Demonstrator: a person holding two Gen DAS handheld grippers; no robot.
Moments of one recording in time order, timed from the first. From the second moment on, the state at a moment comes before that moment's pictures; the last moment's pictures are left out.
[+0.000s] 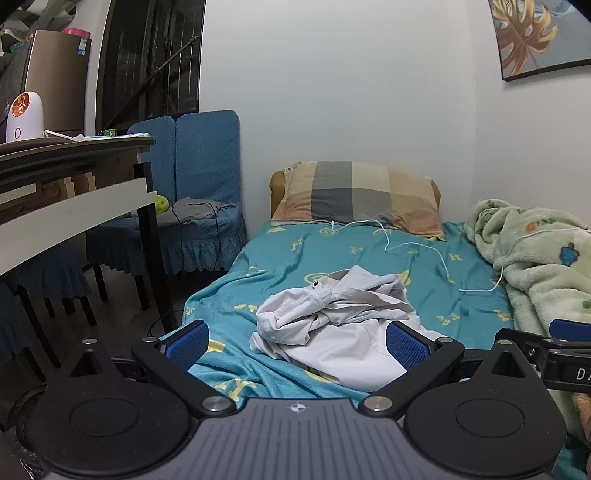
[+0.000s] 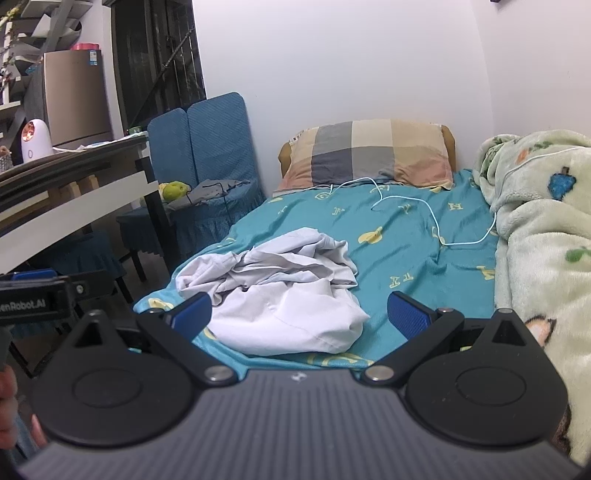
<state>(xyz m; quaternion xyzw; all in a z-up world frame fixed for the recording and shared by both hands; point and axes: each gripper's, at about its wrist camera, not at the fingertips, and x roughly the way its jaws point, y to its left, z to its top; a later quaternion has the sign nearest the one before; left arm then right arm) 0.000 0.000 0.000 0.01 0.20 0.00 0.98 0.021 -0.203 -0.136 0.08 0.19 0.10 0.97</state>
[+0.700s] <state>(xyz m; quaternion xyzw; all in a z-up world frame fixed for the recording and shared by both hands) -0.002 -0.013 0.004 0.02 0.20 -0.02 0.98 0.017 -0.205 -0.133 0.09 0.17 0.11 0.97</state>
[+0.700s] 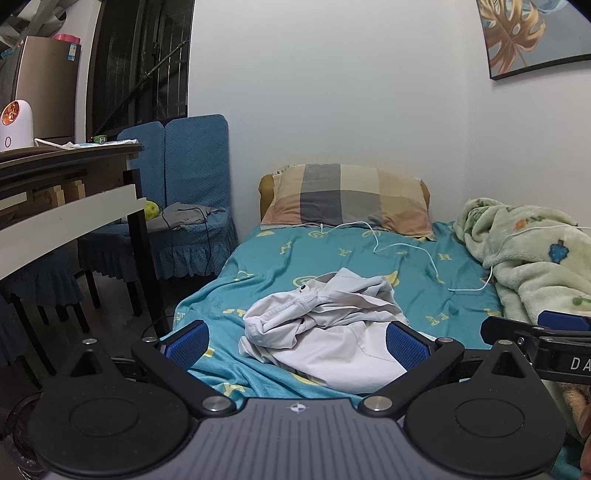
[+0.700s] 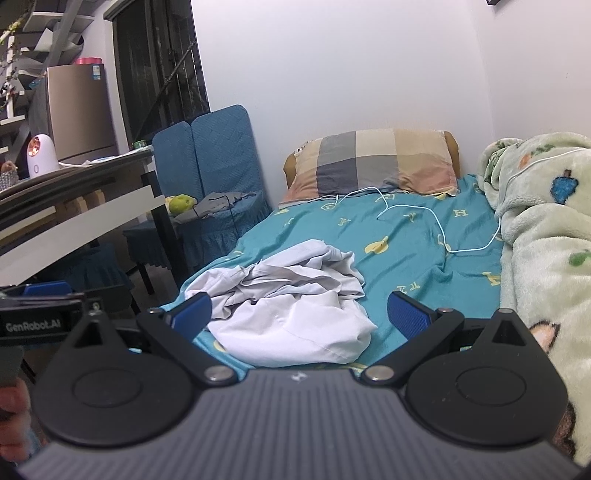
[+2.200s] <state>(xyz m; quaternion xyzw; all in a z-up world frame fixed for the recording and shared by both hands) 0.117 -0.021 -0.008 0.11 0.22 -0.05 0.97 0.029 -0.204 -0.126 0.12 0.23 0.03 0.97</state>
